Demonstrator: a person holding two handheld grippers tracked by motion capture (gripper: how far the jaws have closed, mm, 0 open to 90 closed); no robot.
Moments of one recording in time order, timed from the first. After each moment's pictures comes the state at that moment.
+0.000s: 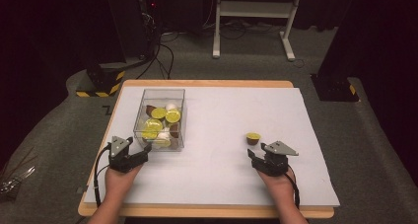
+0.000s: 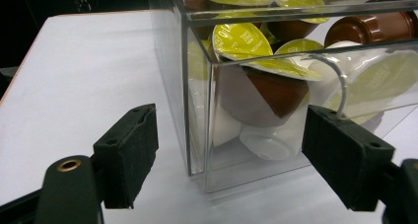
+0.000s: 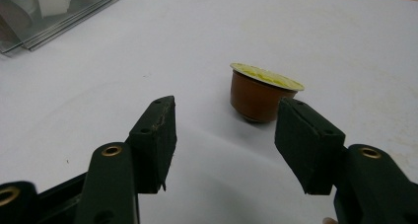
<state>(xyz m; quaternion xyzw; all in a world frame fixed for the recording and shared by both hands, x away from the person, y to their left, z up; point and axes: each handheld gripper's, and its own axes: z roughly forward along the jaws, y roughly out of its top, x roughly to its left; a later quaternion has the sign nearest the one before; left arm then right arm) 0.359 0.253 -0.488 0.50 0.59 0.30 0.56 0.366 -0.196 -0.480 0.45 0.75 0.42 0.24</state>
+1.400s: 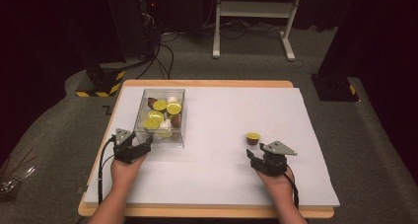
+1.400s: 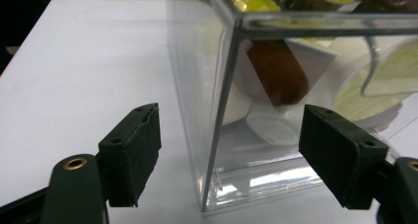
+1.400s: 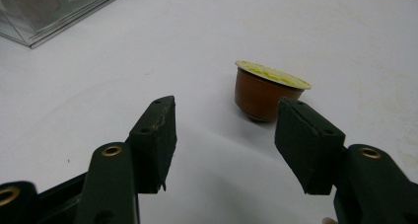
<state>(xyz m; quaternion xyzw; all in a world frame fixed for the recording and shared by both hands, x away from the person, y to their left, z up) 0.393 0.252 -0.496 0.48 0.62 0.29 0.54 0.368 -0.193 -0.482 0.45 0.75 0.42 0.24</state>
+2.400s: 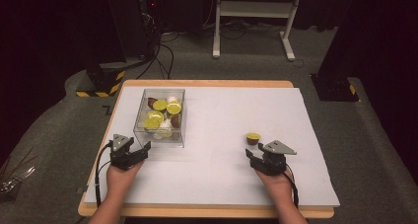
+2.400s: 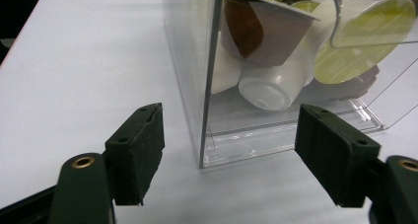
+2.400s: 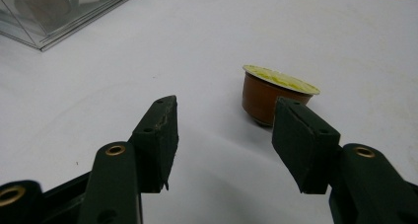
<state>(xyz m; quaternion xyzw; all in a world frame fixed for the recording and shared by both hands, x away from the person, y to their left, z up) 0.372 0.256 -0.496 0.50 0.62 0.28 0.53 0.370 -0.191 -0.482 0.44 0.75 0.43 0.23</state>
